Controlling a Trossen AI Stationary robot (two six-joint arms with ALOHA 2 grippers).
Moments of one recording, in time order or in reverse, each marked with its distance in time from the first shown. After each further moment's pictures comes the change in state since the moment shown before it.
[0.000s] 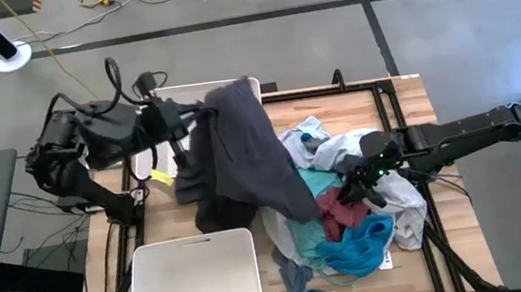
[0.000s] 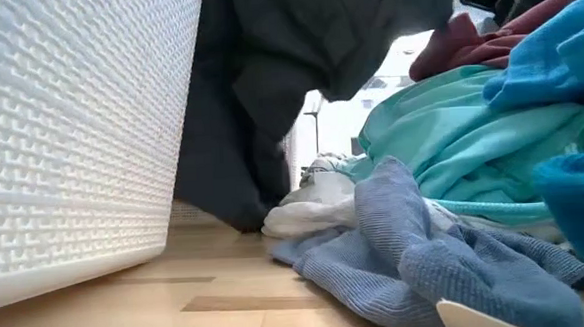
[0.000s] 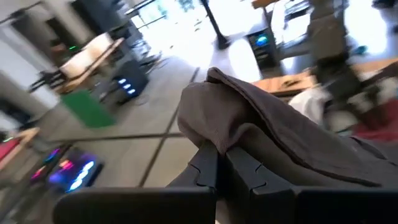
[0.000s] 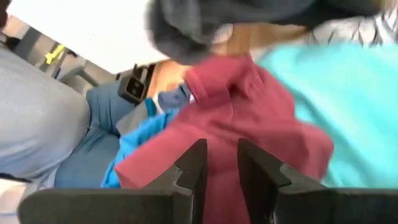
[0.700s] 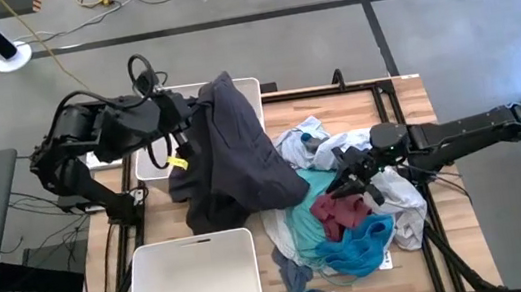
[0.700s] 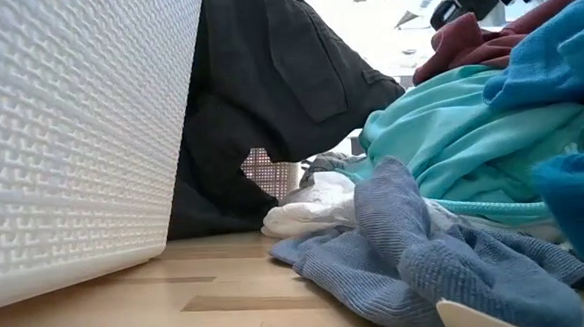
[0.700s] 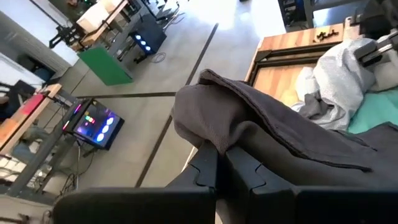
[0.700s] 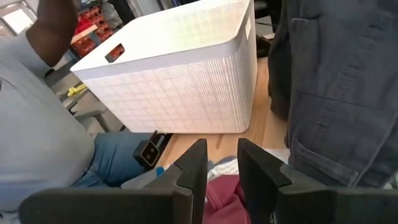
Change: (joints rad) left arm 0.093 0.018 -0.016 -0.153 -0.023 -0.092; right arm 0.000 -0.001 0.000 0.324 0.003 -0.084
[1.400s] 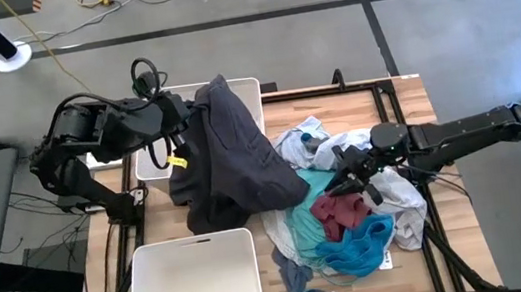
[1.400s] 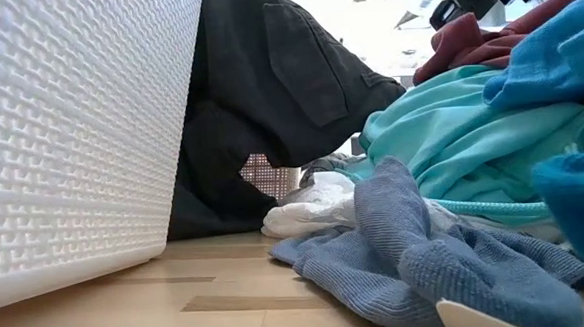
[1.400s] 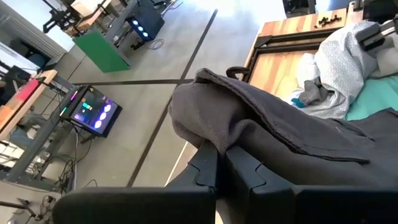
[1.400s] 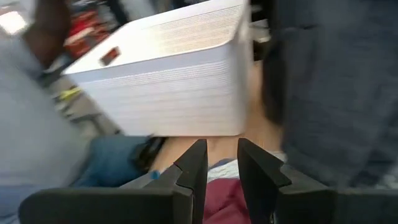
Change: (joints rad) left arm 0.002 0.000 0.000 -0.076 0.005 -0.065; right arm 0.002 0.000 0.000 0.005 0.063 0.003
